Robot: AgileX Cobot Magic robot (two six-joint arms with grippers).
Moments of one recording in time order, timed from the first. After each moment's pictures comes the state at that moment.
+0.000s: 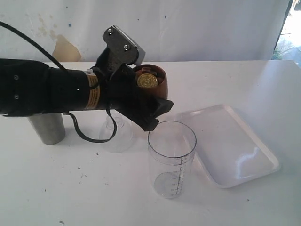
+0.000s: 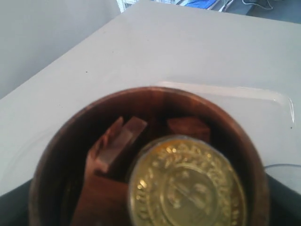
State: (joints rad) left arm -0.69 1.63 -0.97 1.13 -0.27 -0.86; right arm 0.03 0.00 0.00 0.04 0.35 0.20
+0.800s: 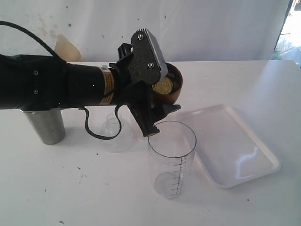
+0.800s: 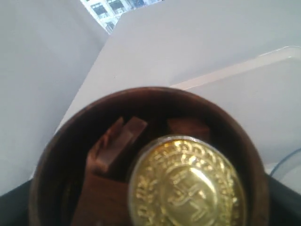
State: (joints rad) left arm -0.72 1.69 -1.05 1.13 -0.26 -0.43; right arm 0.03 0.00 0.00 0.04 0.35 0.20
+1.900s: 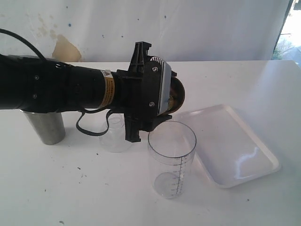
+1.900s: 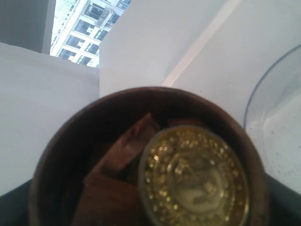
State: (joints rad) left arm -0.72 1.69 -1.05 1.32 -0.27 -0.06; right arm 0.03 0.00 0.00 0.04 0.35 0.20
